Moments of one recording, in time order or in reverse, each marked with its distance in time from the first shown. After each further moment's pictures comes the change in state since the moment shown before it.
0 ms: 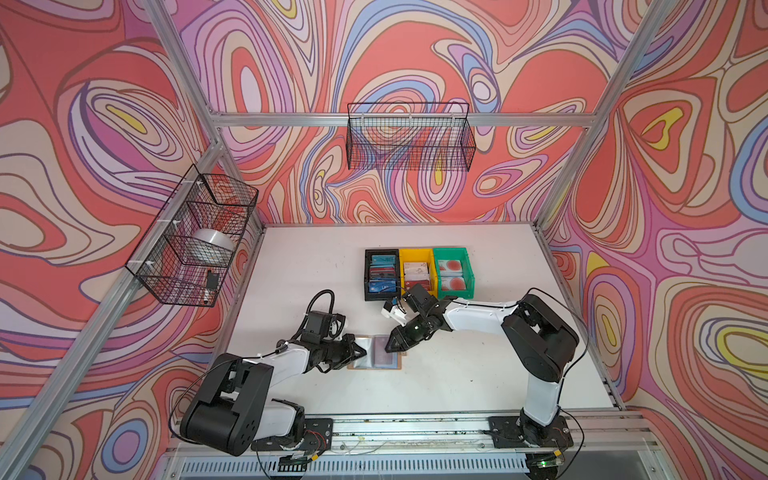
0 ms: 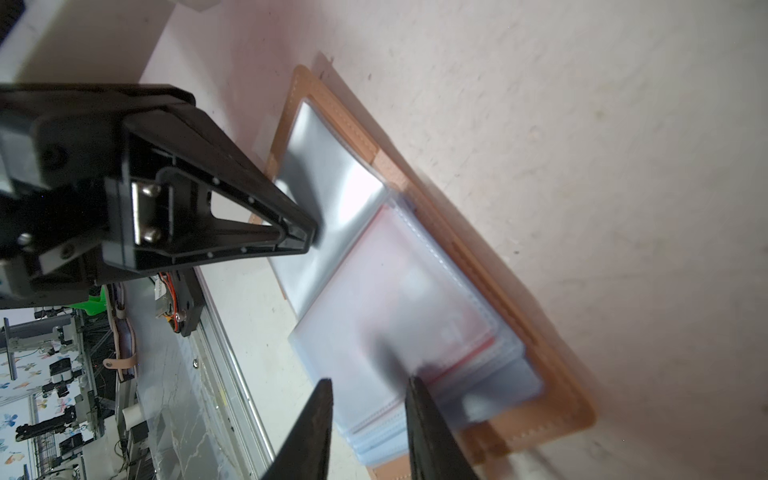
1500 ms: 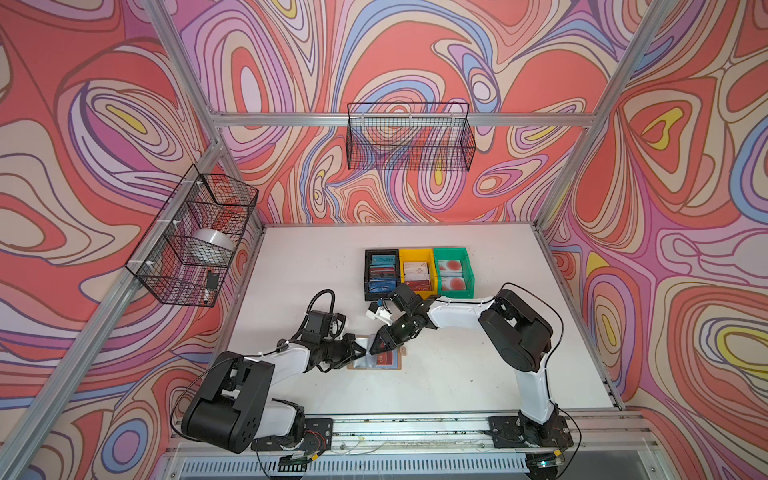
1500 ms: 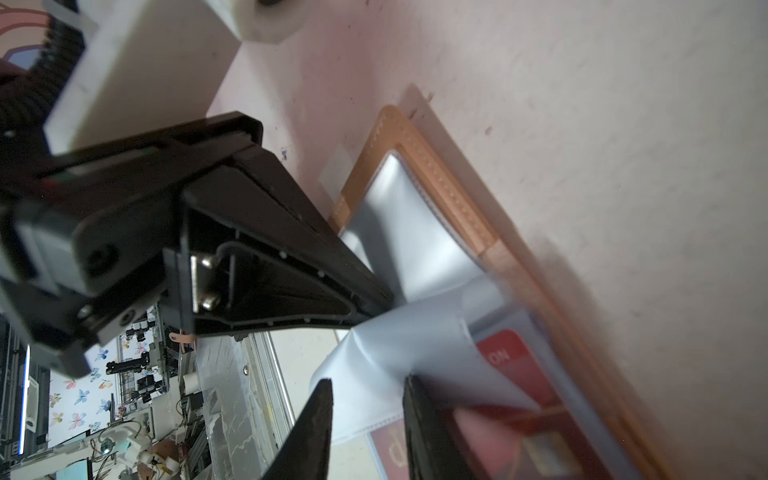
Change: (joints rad) left arm 0.000 0.004 0.008 -0.007 0.009 0.012; right arm 0.036 0.156 0.131 0.059 -0.178 0.043
